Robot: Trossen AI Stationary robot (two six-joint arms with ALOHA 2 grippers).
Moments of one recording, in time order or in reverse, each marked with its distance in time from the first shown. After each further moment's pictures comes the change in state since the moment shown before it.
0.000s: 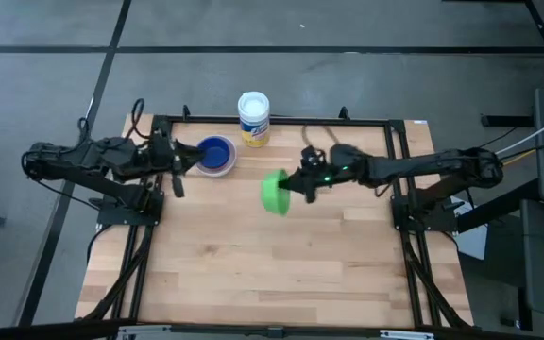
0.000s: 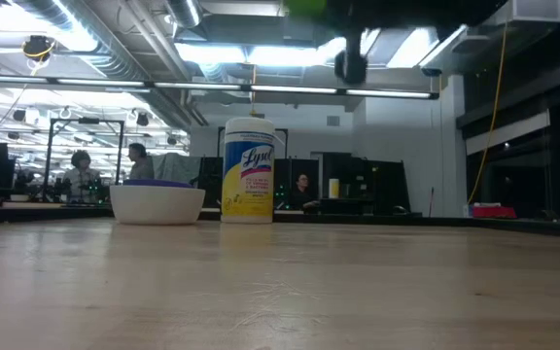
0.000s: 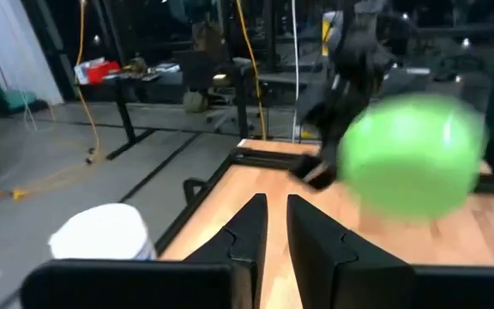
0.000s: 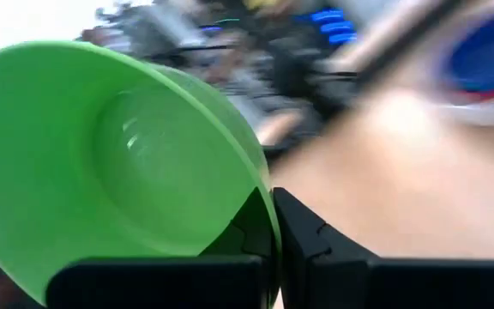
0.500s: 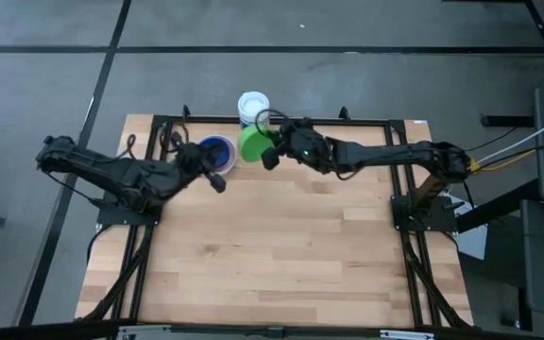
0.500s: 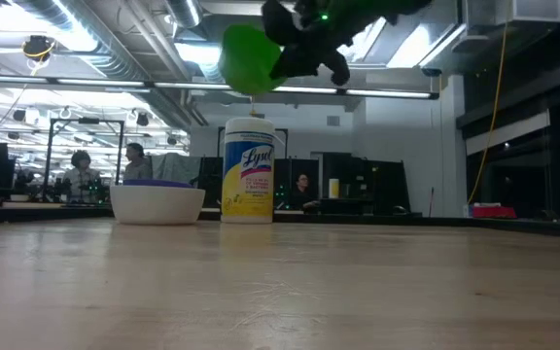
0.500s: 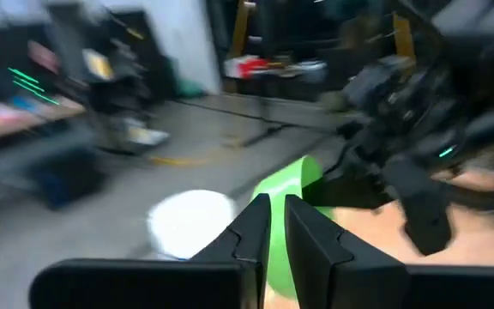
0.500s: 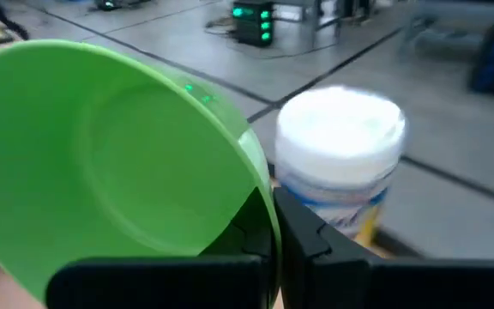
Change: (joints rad) left arm -0.108 0.305 0.009 0.255 -0.590 -0.080; right arm -0.045 0.282 0.409 -0.320 0.766 -0.477
